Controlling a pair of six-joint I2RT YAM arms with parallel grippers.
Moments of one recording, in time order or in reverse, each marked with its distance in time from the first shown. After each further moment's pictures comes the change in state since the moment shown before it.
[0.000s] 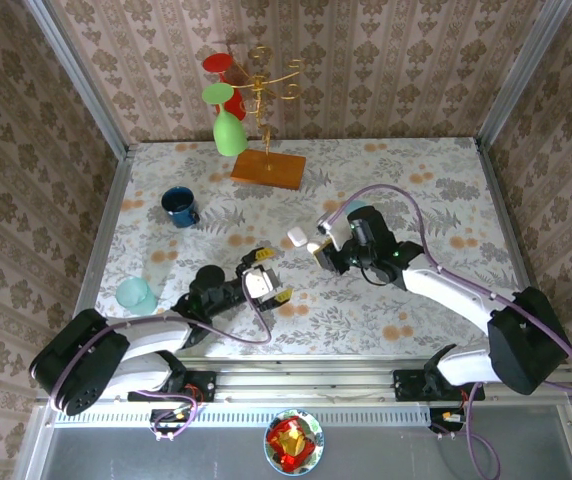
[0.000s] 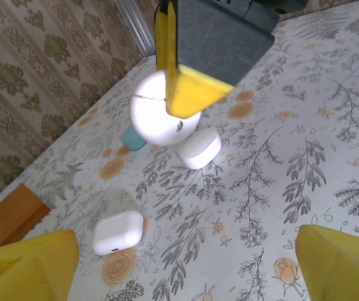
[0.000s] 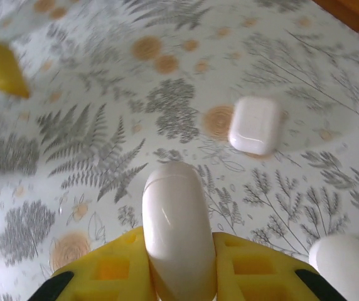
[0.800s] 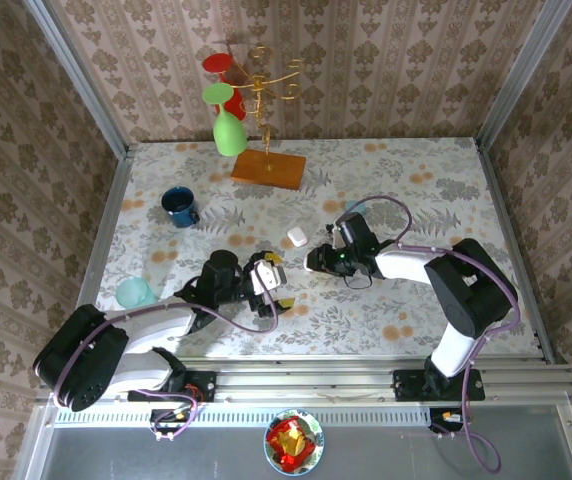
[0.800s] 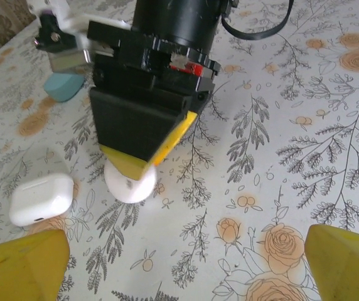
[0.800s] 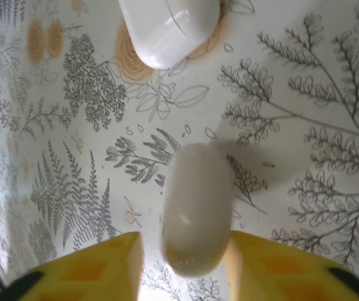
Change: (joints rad) left arm 0.021 0.022 0.150 -0.407 0.116 0.008; right arm -0.058 0.365 -0.003 0.190 -0.145 0.664
